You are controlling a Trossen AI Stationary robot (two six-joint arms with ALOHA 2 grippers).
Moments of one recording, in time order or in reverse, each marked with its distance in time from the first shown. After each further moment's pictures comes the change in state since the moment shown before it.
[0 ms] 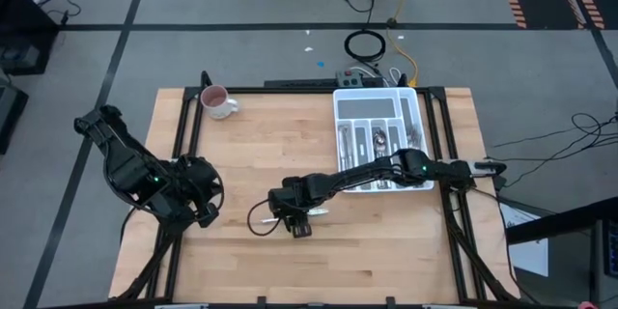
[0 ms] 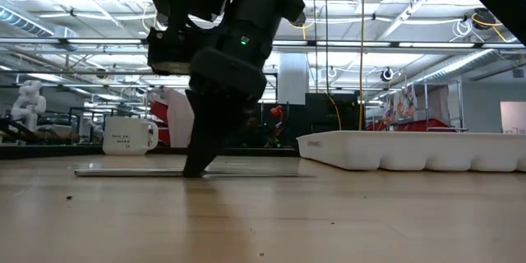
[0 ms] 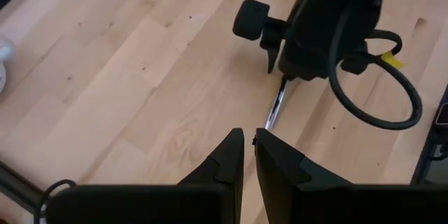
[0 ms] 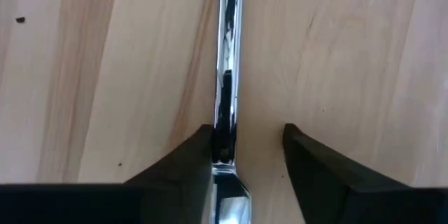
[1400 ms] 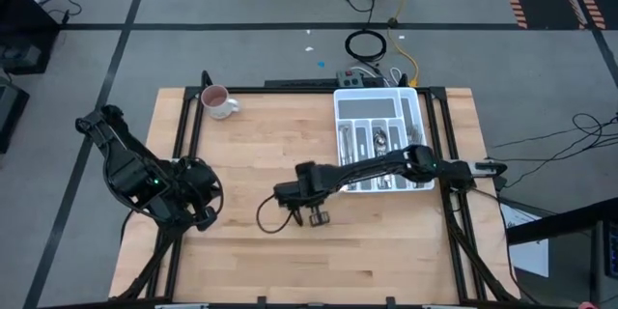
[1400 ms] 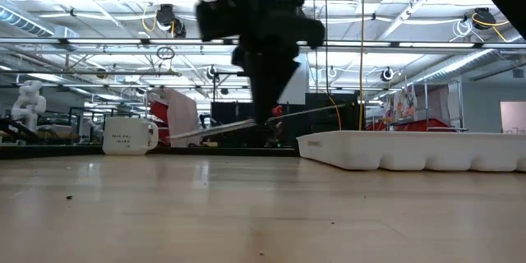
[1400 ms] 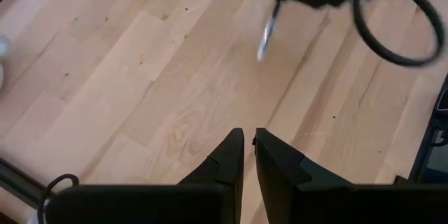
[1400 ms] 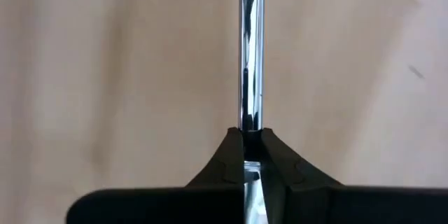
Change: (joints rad) left arm -0.027 0.008 0.000 -0.011 0.017 -0.005; right arm -0.001 -0.157 0.119 -0.411 0.170 -0.076
